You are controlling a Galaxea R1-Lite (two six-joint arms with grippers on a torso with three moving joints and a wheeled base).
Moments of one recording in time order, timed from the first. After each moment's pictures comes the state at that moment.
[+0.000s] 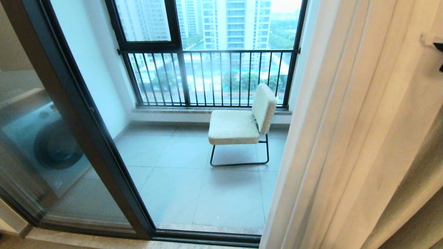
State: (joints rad) left arm 0.00 0.00 0.00 -0.01 0.00 0.01; right arm 0.03 1.27 -1.04 -0.41 0.09 -0.05
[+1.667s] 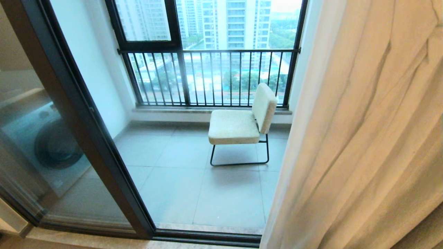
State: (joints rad) left arm 0.00 0.00 0.00 -0.01 0.00 0.01; right arm -0.29 1.45 -1.39 -0.36 0.20 0.02
